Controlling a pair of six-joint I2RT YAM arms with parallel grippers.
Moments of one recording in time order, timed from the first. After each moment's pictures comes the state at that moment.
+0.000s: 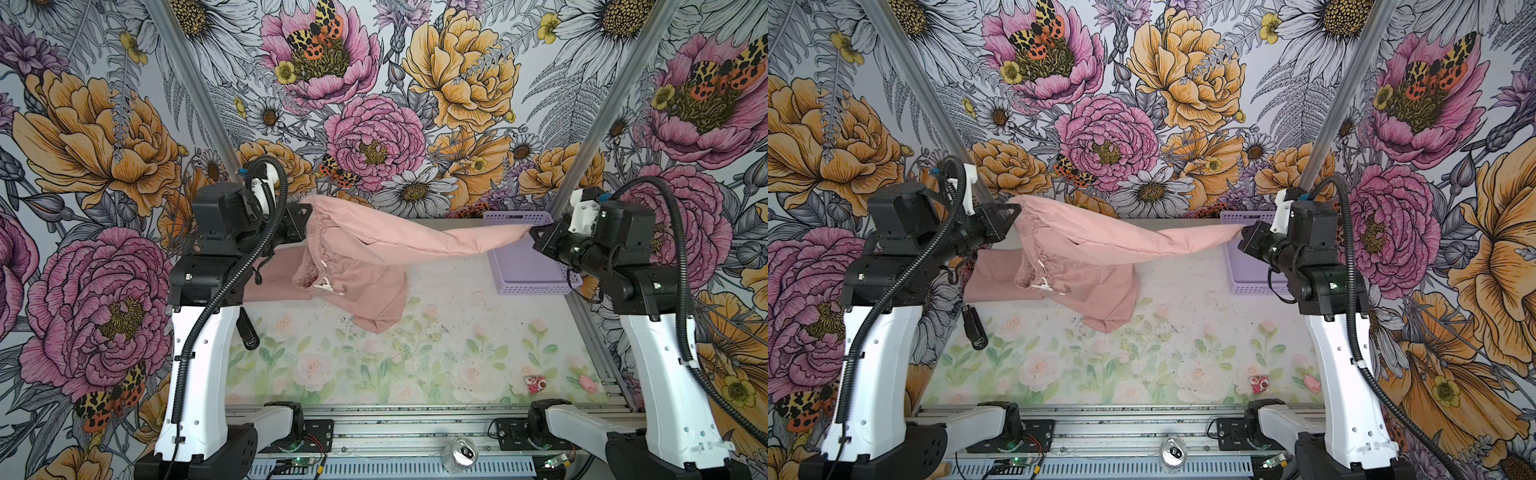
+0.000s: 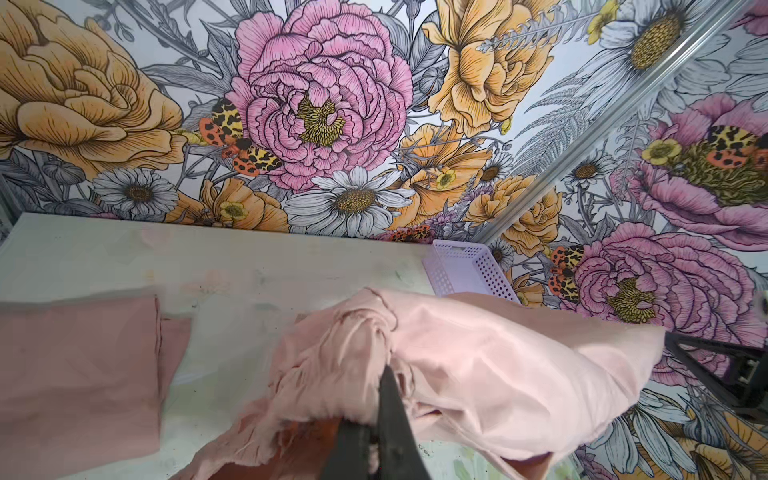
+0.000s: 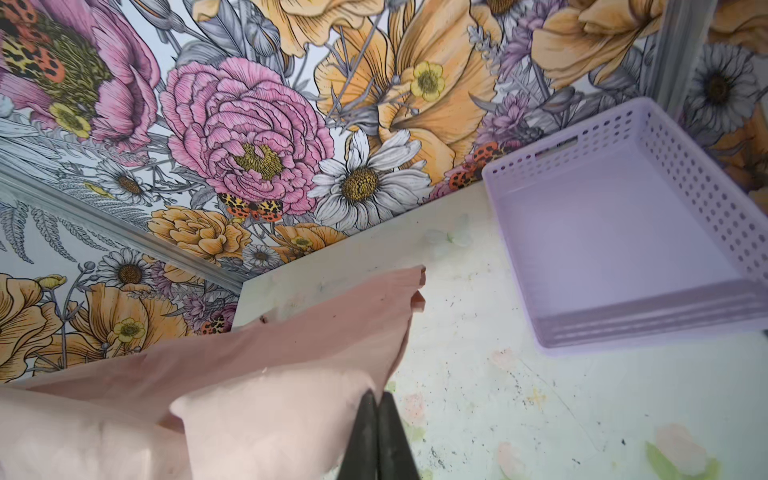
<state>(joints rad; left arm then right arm) -0.06 1.18 1.79 -0.90 0.36 -0.35 0.05 1.14 1.72 -1.03 -0.21 0.50</state>
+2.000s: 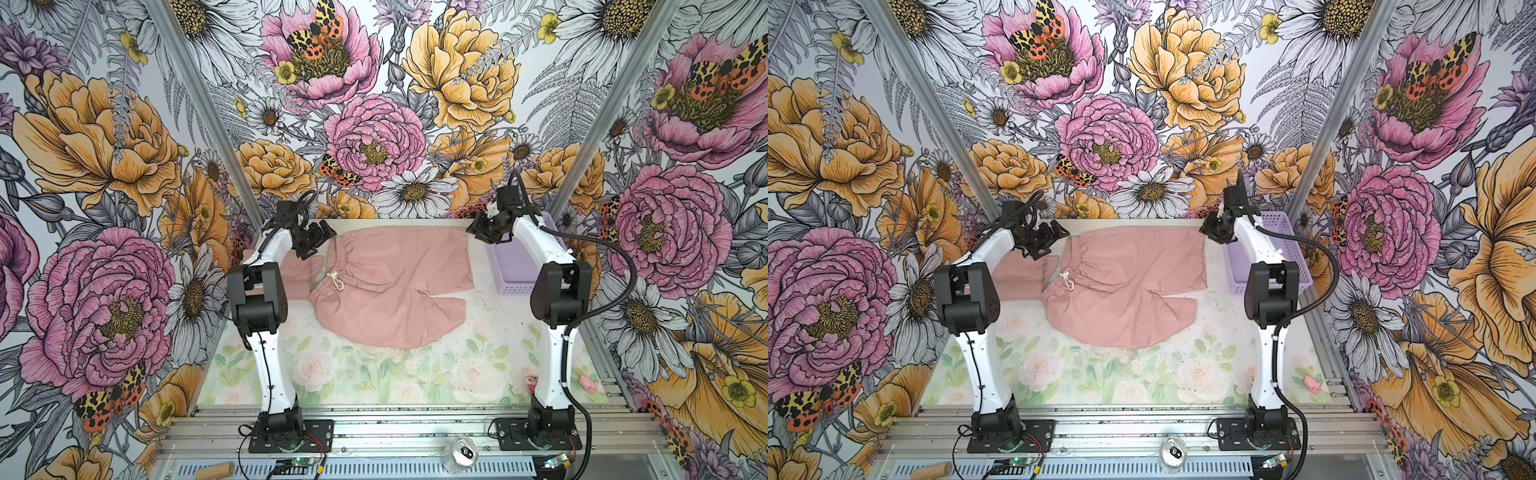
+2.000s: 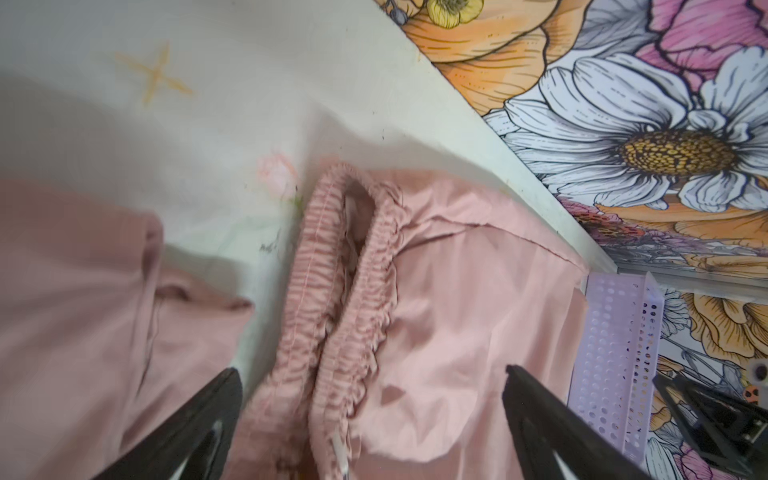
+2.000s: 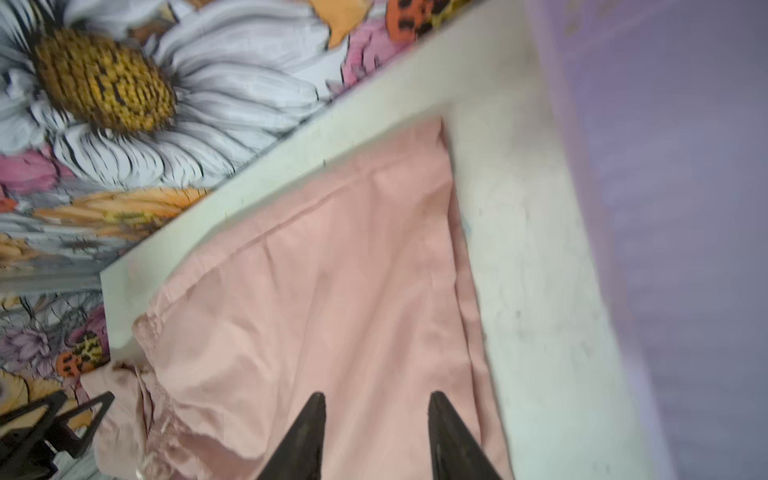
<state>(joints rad) 0.08 2.09 1.74 -0.60 0.44 -0.51 0.07 2.15 1.94 -0.81 -0.35 0.49</state>
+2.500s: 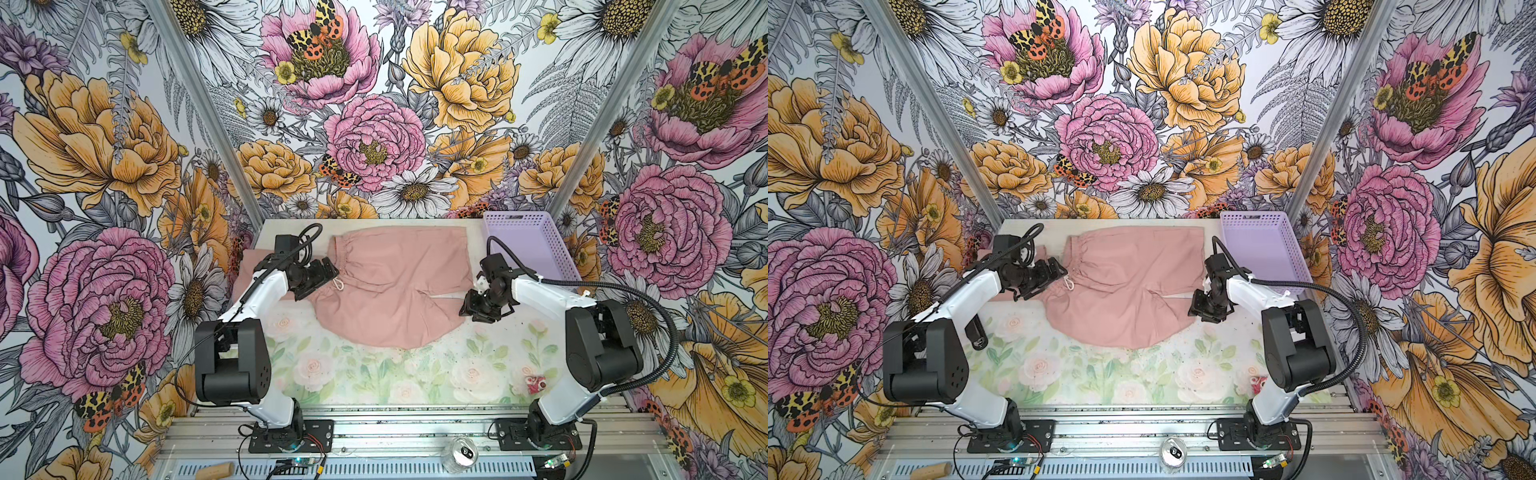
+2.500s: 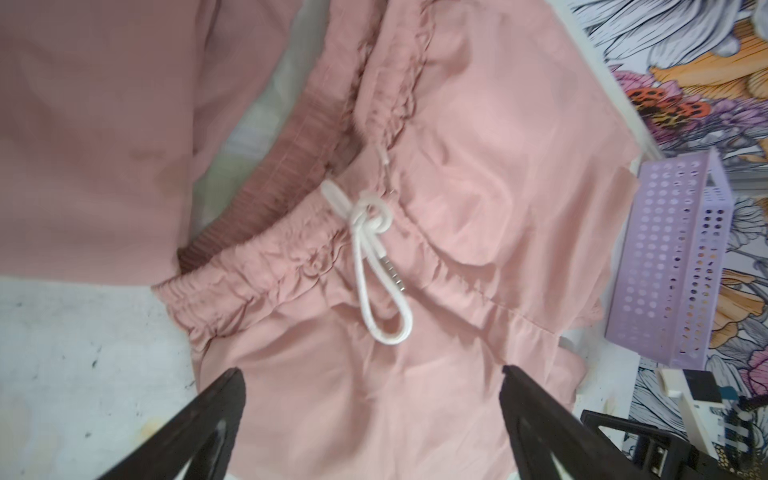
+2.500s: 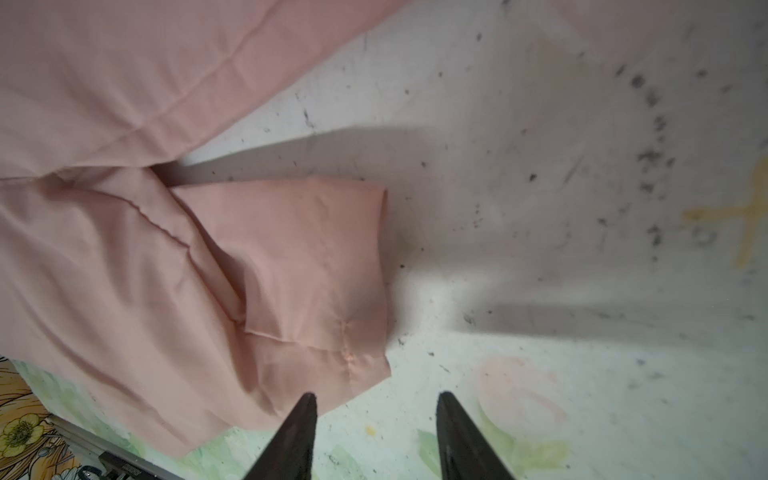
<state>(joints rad) 0.02 1.57 1.10 -0.59 0.35 -0.48 0.23 1.67 1.03 -0.72 -0.35 0.47</state>
